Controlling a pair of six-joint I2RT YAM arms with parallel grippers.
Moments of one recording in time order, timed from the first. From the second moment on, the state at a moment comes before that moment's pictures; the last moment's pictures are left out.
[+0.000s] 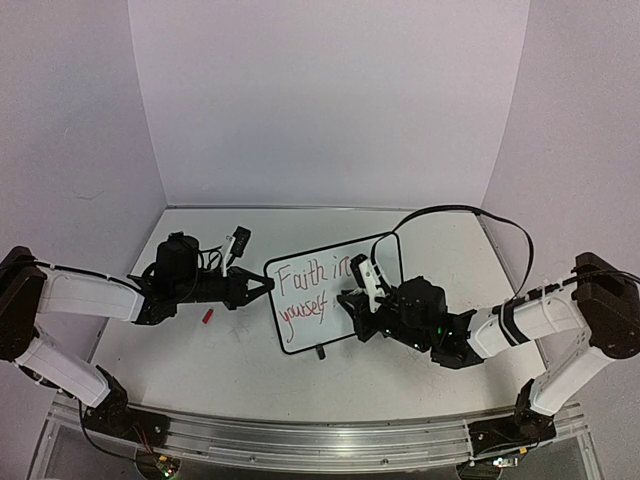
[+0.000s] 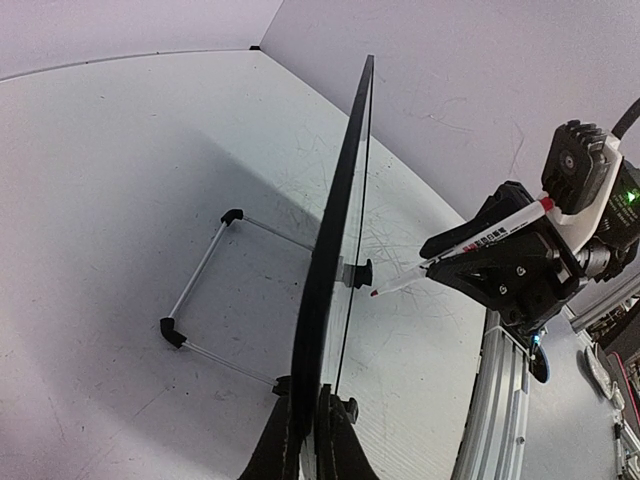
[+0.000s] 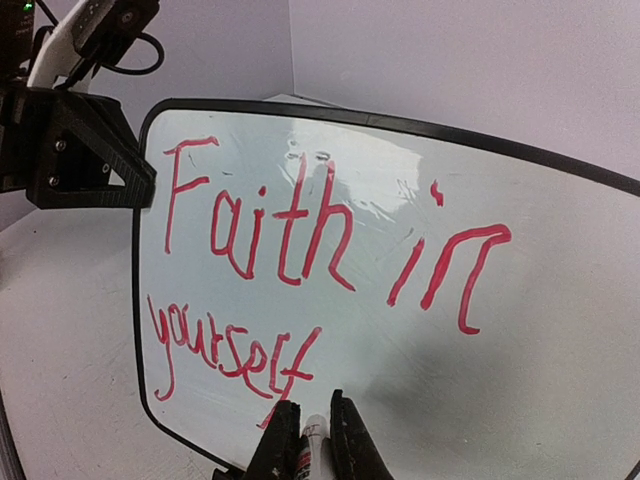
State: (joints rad) left arm -0.64 1.39 0.58 0.49 0.54 -0.34; right arm 1.04 1.56 0.62 0.68 0.24 0.10
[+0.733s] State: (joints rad) left arm -0.64 1.39 0.58 0.49 0.54 -0.34; right arm 1.04 1.56 0.60 0.70 0.34 0.11
